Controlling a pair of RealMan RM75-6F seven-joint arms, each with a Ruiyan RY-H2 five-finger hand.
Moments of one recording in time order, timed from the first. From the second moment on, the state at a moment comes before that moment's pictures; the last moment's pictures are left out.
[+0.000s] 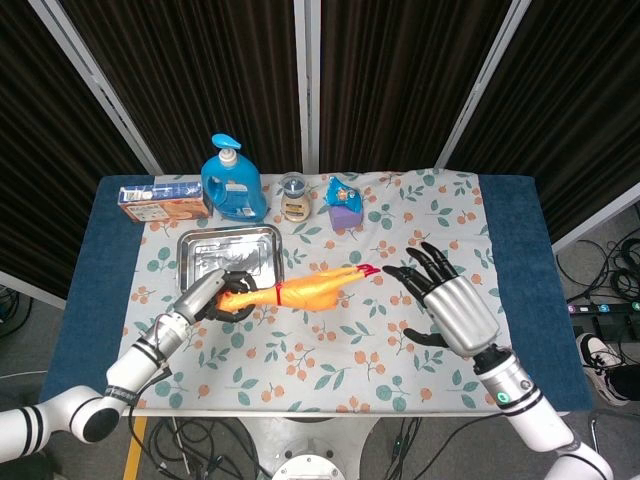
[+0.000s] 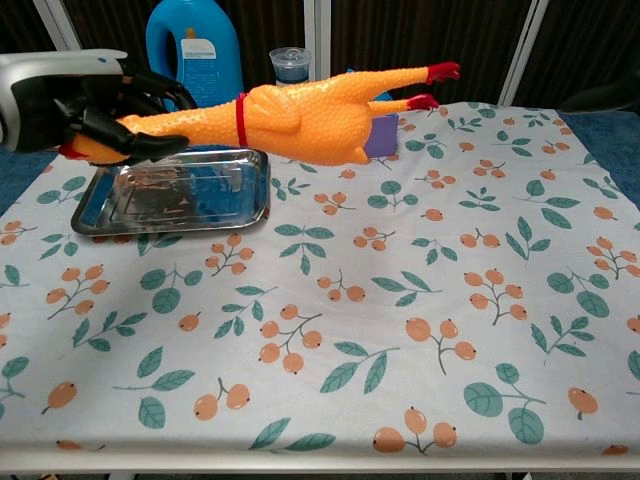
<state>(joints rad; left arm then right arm) -0.66 -1.31 -0.22 -1.72 1.25 0.81 -0.52 0.46 -1.10 0.22 -2.03 -1.56 1.15 -0.24</state>
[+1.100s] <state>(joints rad) -0.76 -1.28 -0.31 -1.76 1.01 0.67 -0.48 0.78 -1.44 0.28 -1.89 -1.11 1.09 -0.76</state>
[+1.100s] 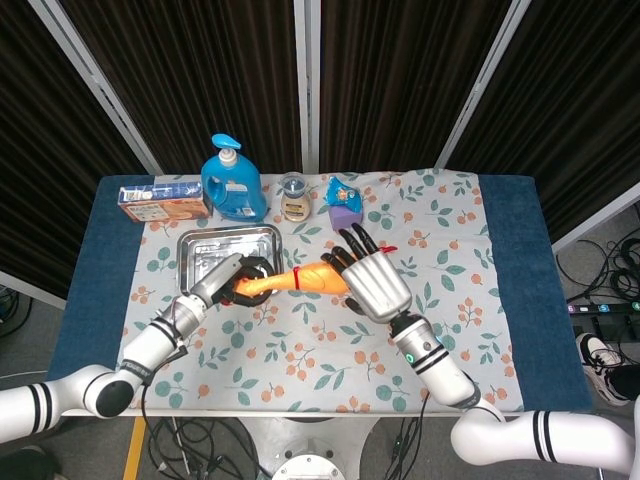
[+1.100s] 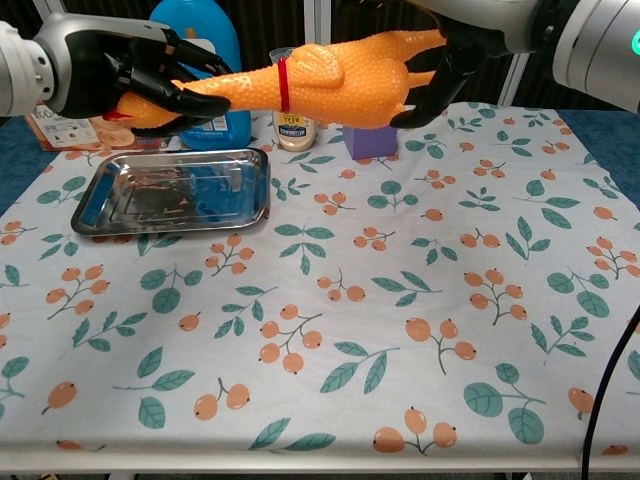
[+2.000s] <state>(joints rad) -0.75 -1.27 -0.30 -1.76 1.03 0.69 -0.46 0.86 -1.51 0.25 -1.84 -1.05 1.12 -0.76</state>
